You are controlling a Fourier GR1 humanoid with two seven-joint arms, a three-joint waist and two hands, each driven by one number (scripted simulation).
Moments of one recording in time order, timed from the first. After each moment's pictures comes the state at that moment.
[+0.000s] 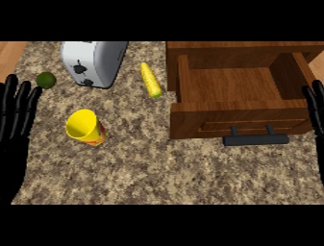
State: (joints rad) left arm -0.01 0.11 -0.02 -2.10 0.03 -0.01 -0.01; right arm -0.01 -0.11 -0.02 -2.10 0.01 0.03 0.02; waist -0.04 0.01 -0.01
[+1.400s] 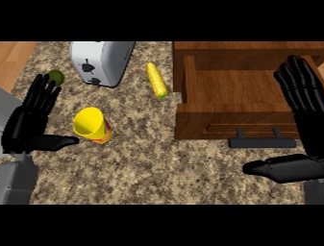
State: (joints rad) left arm -0.24 0.21 0.23 -1.28 0.26 -0.23 -0.16; right arm -0.17 -0.15 -0.05 -1.92 -0.08 0.15 0.08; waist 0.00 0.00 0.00
